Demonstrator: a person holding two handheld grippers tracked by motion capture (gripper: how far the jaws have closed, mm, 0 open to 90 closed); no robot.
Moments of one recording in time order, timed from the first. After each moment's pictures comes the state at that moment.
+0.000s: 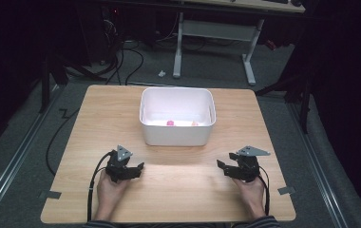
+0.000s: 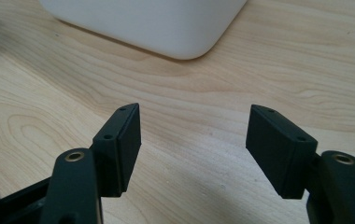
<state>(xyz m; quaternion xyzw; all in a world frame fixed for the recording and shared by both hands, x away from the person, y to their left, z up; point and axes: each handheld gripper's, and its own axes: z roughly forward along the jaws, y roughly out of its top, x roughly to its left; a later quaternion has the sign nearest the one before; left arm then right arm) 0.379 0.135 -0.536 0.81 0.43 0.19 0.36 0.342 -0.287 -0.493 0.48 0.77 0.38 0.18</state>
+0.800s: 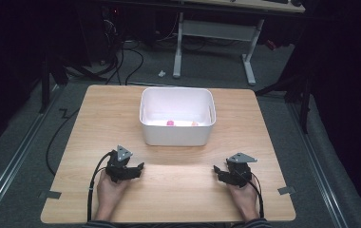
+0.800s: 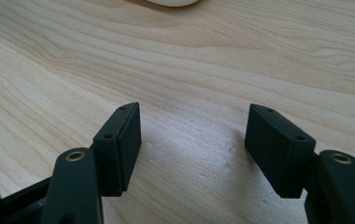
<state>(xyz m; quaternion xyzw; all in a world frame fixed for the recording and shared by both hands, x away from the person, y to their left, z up) 0.378 0.134 -0.536 0.81 0.43 0.19 0.36 0.342 -0.274 -0.531 0.49 0.78 0.33 0.22</state>
